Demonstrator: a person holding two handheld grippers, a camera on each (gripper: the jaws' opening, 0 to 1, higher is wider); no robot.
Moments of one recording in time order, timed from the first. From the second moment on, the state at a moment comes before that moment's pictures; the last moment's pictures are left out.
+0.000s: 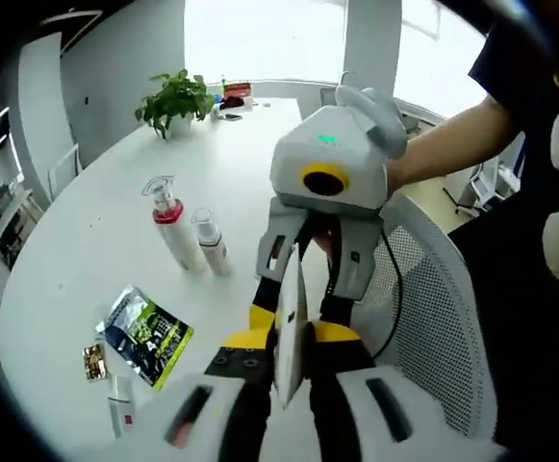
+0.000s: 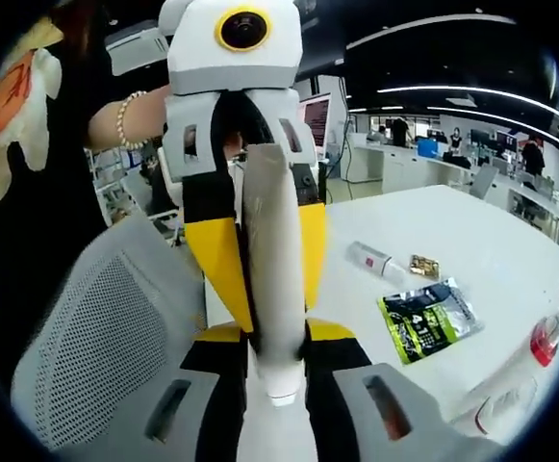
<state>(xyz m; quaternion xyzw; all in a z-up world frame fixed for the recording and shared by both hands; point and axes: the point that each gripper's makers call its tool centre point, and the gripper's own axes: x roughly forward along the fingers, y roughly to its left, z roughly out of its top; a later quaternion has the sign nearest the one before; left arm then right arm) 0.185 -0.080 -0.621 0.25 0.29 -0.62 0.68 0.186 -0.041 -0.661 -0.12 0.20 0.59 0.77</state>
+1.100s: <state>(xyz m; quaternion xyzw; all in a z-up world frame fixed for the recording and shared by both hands) 0.194 -0.090 -0.646 0.25 0.27 -0.61 0.70 0.194 -0.061 -0.682 -0.11 0.21 0.53 0.81</state>
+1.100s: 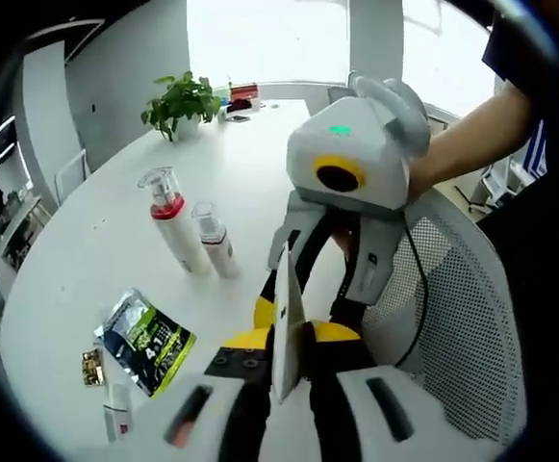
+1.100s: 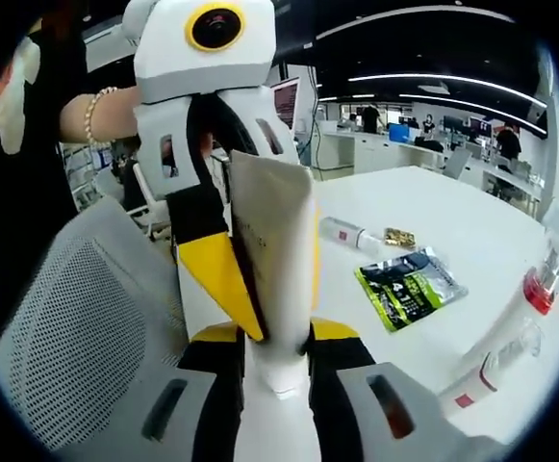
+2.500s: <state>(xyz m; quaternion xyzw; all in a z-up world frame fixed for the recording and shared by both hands) 0.261 -0.134 -0.642 0.27 0.23 -0.60 0.72 0.225 -0.167 -0.644 -0.02 0.19 0.30 0.93</state>
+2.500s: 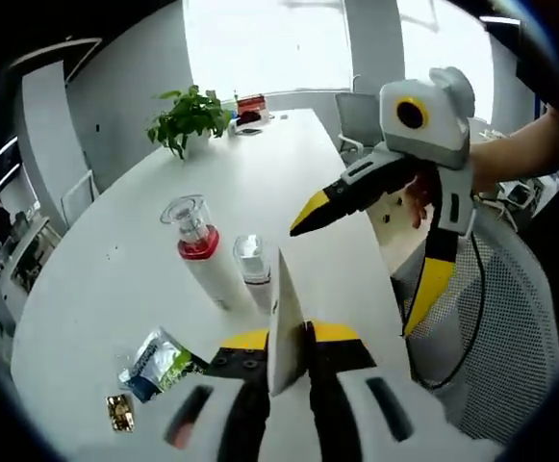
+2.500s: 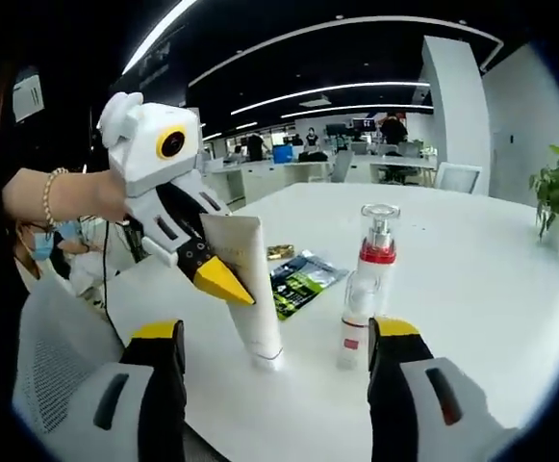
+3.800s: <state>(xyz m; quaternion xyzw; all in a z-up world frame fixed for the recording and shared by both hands) 0.339 -0.170 -0.640 0.27 0.21 -0.61 0.72 0.230 -0.173 -0.645 -0.02 0.20 0.27 0.94</state>
